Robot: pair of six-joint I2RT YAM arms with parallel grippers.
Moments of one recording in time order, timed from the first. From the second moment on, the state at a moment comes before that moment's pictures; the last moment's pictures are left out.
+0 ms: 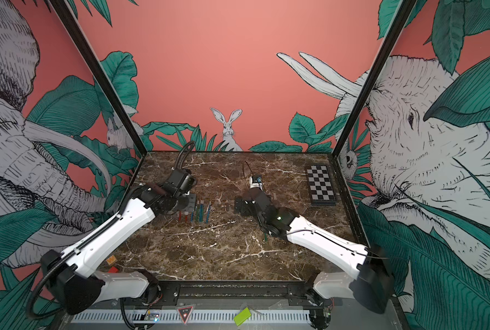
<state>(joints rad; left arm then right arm) -0.63 1.38 1.31 -1.02 -0.25 -0.41 0.90 1.19 0.93 -0.41 0.45 0.56</state>
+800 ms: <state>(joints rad) -0.69 2.30 2.18 -1.13 -0.15 -0.31 0.87 1.18 0.70 -0.66 0.39 0.53</state>
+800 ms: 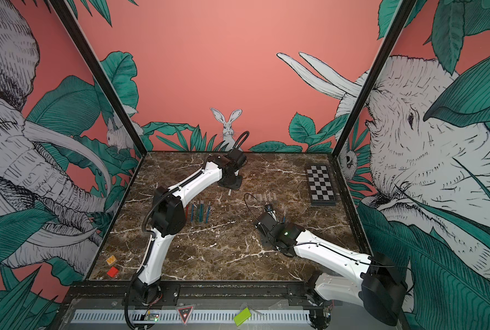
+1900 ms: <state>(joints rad) -0.68 2.63 2.48 -1.13 -0.02 -0.29 0.72 1.46 0.70 -0.46 0.09 0.50</state>
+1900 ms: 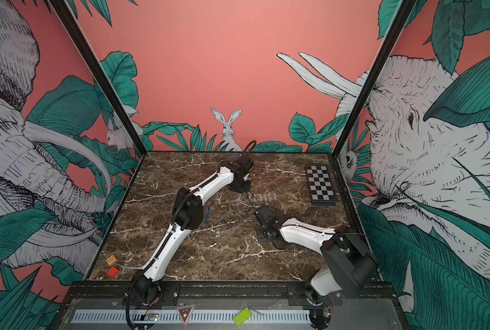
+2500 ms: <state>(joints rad) -0.66 2.66 2.52 -1.10 0.05 -0.36 0.70 1.49 0.71 -0.43 0.06 0.48</state>
